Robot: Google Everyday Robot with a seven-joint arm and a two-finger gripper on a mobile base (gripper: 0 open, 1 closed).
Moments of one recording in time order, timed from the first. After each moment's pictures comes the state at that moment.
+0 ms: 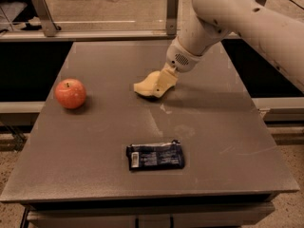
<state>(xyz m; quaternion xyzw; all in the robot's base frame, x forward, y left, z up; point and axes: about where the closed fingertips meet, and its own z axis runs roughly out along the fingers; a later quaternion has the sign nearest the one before) 0.610 -0.043 0.847 -0.55 0.80 0.13 0.20</state>
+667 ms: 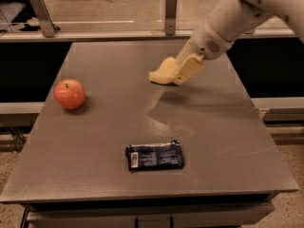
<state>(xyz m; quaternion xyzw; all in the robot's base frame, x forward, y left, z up) 0.595 -0.082 0.903 -0.61 0.74 0.13 0.25</state>
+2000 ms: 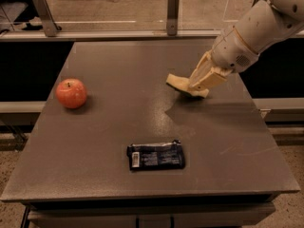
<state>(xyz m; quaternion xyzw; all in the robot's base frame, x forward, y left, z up) 0.545 -0.120 0.896 -0.69 0.66 0.15 0.25</state>
